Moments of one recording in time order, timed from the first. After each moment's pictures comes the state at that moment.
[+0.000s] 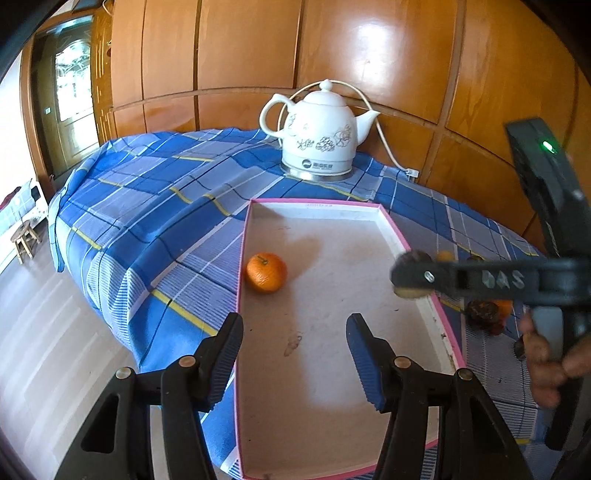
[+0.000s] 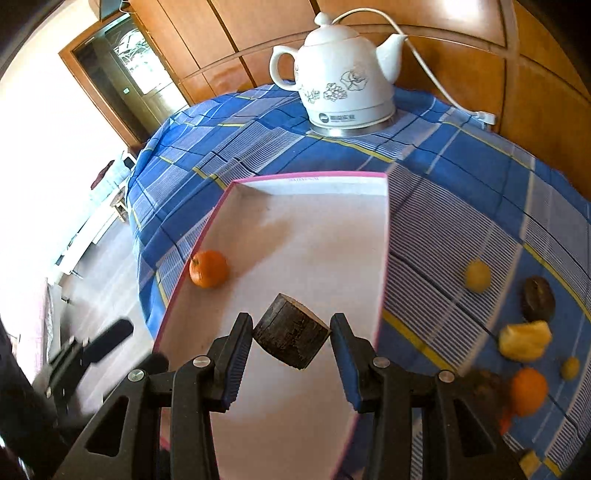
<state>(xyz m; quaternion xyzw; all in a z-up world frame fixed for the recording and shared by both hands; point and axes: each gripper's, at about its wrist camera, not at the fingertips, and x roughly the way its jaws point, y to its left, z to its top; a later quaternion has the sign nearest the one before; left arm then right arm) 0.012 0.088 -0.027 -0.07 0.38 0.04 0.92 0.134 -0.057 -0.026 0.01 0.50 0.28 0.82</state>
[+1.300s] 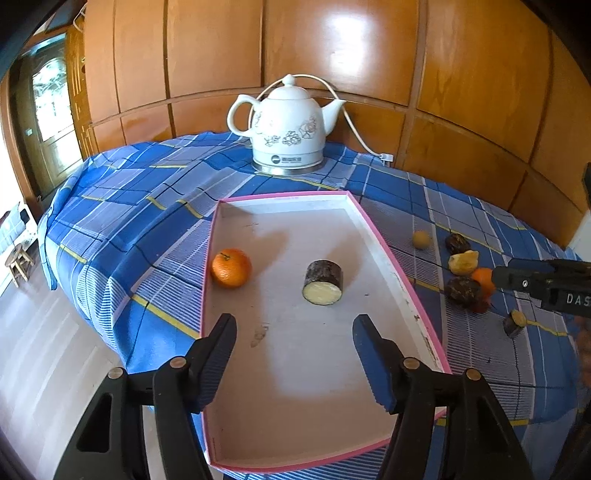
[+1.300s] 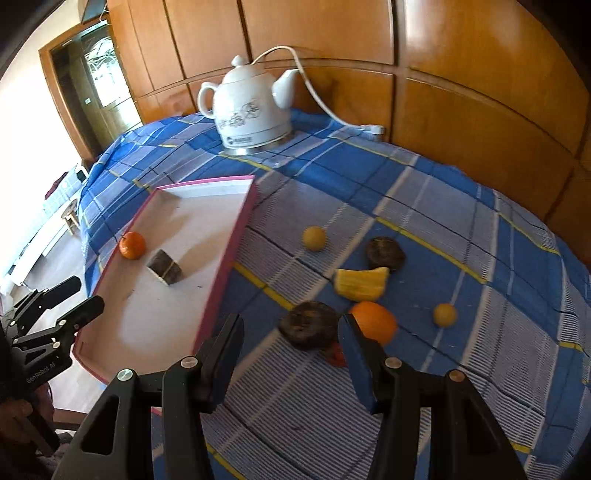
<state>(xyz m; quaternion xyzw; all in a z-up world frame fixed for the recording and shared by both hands) 0.007 0.055 -0.023 -0.02 0.38 0.00 0.92 0.081 -0.182 -0.004 -0.03 0.46 0.17 0.87</state>
